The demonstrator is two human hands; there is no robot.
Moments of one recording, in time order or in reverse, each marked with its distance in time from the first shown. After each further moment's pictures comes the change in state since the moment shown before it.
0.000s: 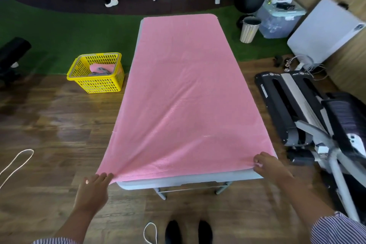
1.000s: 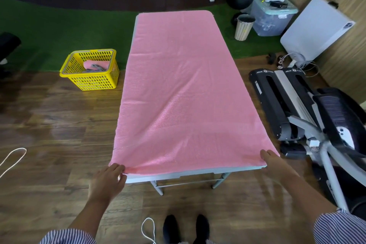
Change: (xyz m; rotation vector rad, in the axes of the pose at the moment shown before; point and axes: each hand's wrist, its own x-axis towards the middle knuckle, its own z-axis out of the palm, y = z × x) left_hand 0.016 0.046 -0.029 -0.287 -0.116 -0.157; right_hand -0.031 0.012 -0.010 -0.181 -0.146 0.054
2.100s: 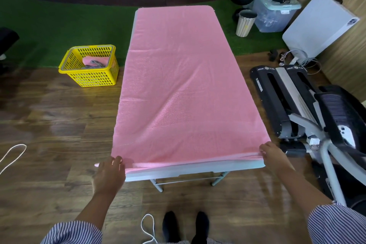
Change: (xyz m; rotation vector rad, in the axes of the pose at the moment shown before) left_hand 0.013 0.015 0.007 0.040 -0.146 -0.295; right_hand 0.027 0.005 0.003 0.024 0.108 0.080
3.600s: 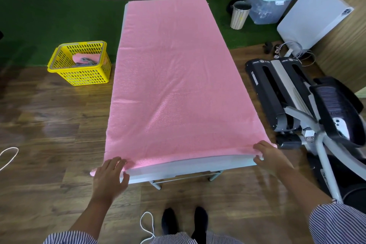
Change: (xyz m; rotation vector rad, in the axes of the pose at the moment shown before) left_hand 0.008 0.004 0.011 -0.045 0.300 0.420; right_hand -0.012 0.002 0.003 0.101 0.102 -0.102
